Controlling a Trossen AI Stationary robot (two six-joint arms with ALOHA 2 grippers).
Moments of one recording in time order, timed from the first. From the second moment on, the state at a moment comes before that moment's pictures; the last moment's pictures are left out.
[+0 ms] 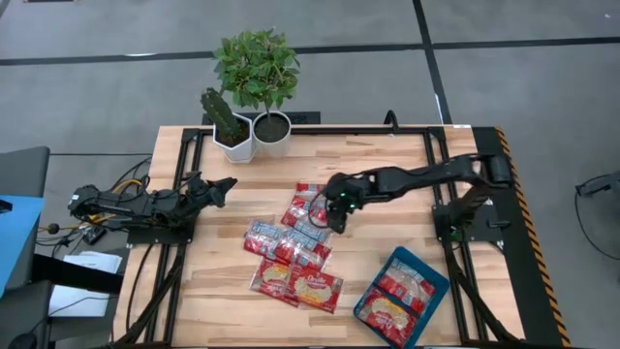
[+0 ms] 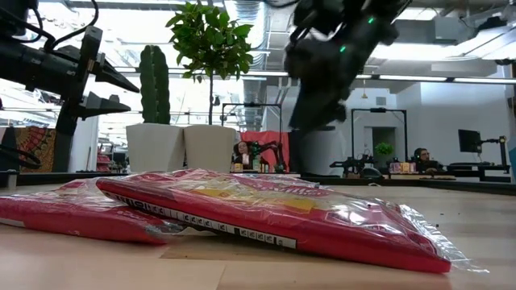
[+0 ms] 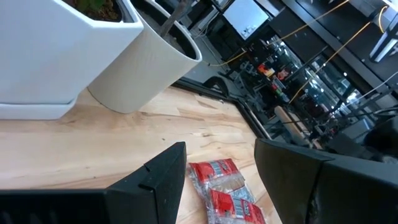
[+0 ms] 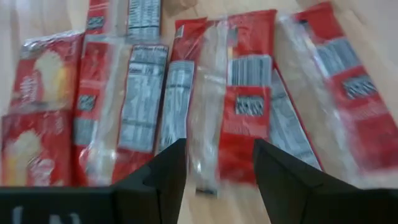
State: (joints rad) left arm -0.15 0.07 0.02 0.04 -0.86 -0.81; right arm -0.05 1.66 1.07 -0.31 -0.05 0.38
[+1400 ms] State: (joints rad) left arm -0.15 0.07 0.02 0.04 -0.84 -0.79; right arm -0.06 1.88 1.39 -0.71 0.12 0.31
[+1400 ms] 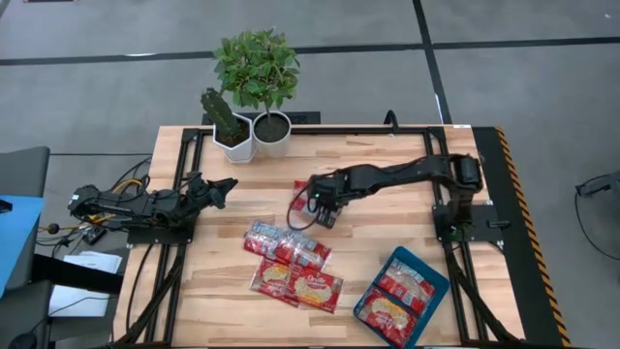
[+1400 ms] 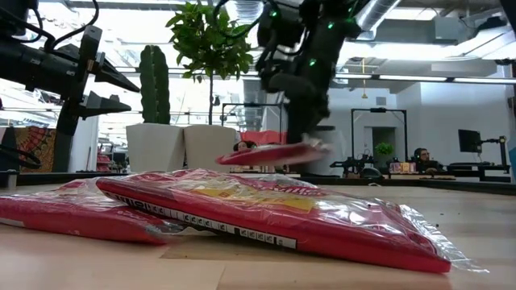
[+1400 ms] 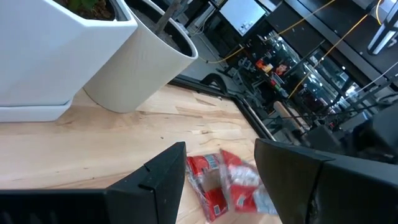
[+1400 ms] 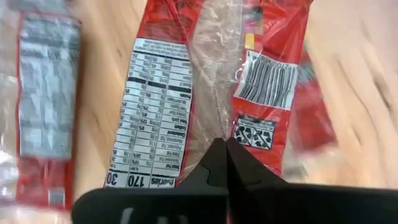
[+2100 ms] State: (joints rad) left arm -0.15 0.07 0.02 0.04 -0.85 -0.79; right arm 0.31 1.56 1.39 -1.20 0.16 0.82
